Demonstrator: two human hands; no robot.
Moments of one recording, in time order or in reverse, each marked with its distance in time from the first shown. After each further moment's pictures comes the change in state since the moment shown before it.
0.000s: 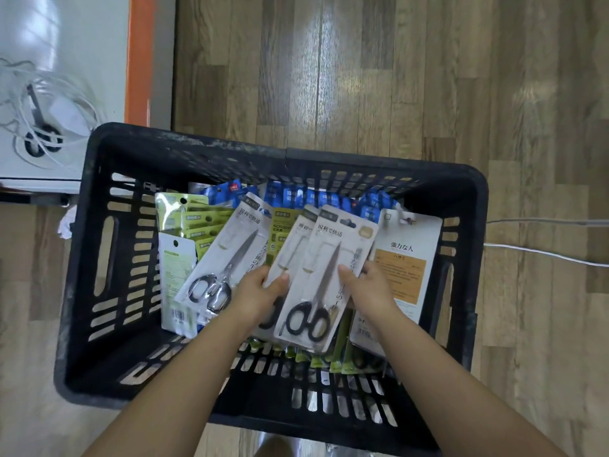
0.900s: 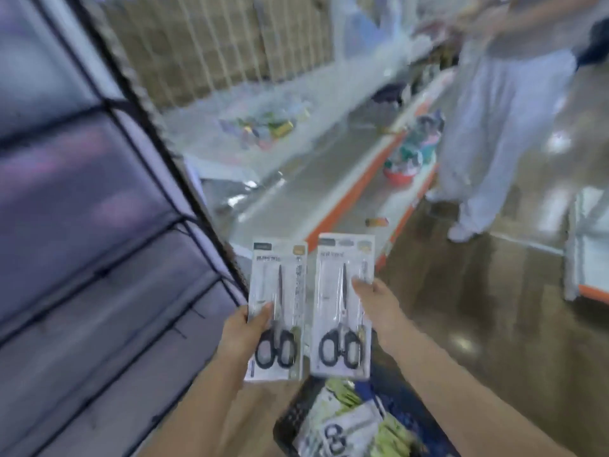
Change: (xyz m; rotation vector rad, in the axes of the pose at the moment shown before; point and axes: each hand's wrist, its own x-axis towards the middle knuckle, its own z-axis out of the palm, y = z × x) left_hand -0.485 0.166 -0.263 -0.513 0.801 0.328; right_hand -0.500 -0.311 0.033 -0.167 -0.462 -0.742
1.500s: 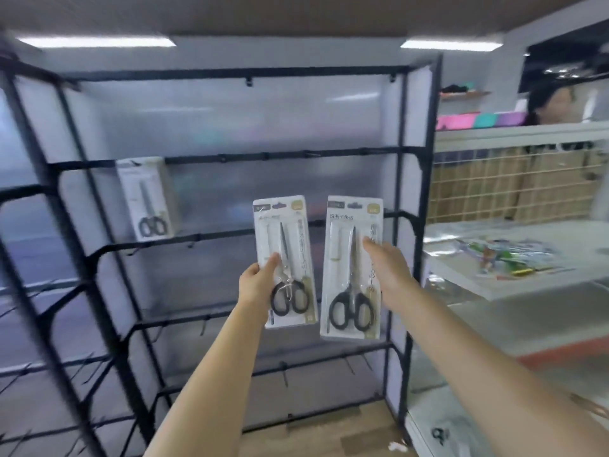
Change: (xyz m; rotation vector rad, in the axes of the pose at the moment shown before) left_hand -0.252 0.061 -0.348 -0.620 0.749 0.148; right_hand -0.311 -0.195 0.232 -0.112 -0.655 -0.473
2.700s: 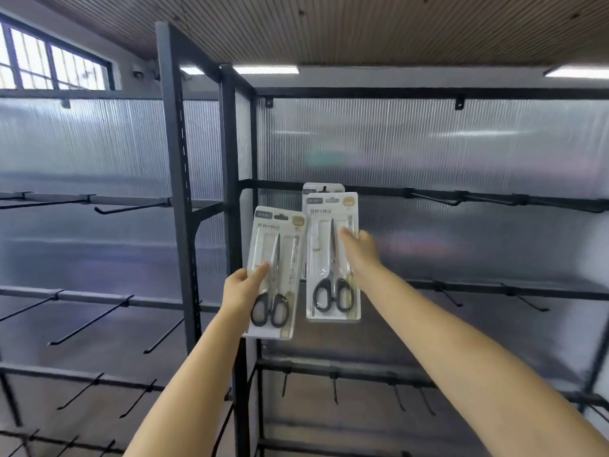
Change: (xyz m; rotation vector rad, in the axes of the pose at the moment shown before) left_hand 0.217 0.063 -0.354 0.050 0.276 0.180; right_hand 0.091 -0.042 0.474 -0.046 -0.221 -0.144
